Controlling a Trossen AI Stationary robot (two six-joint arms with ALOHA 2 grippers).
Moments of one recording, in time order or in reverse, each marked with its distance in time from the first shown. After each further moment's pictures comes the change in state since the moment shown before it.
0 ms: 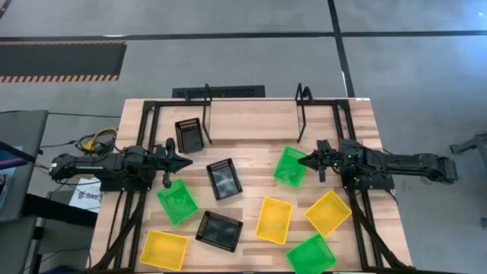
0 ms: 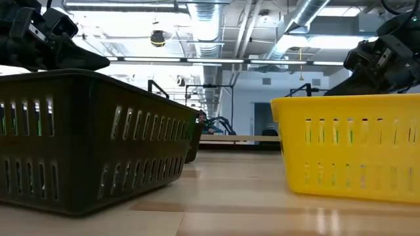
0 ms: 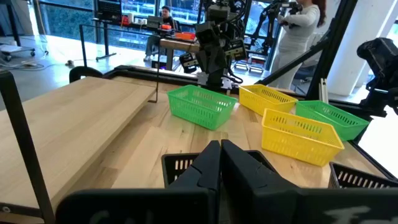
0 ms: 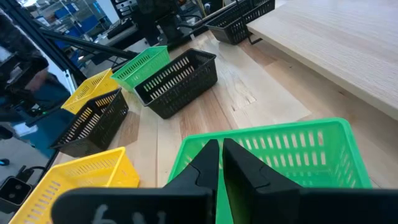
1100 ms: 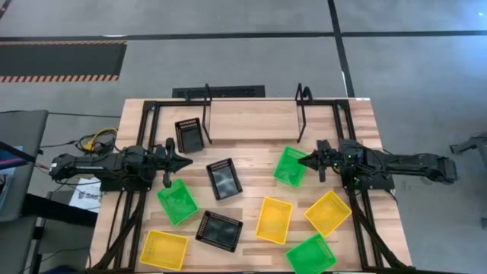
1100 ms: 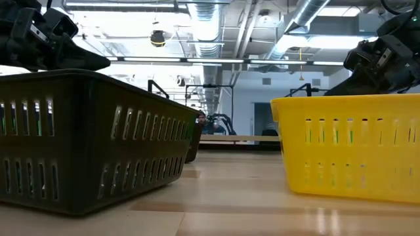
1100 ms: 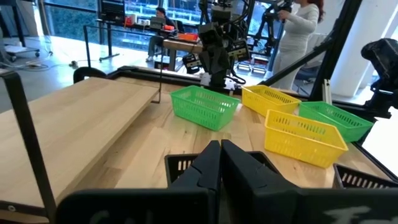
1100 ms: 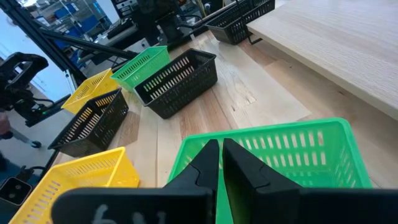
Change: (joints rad) left arm 0.000 0.000 0.000 0.001 -0.016 0.000; right arm 0.000 0.000 0.000 0.000 0.000 0.000
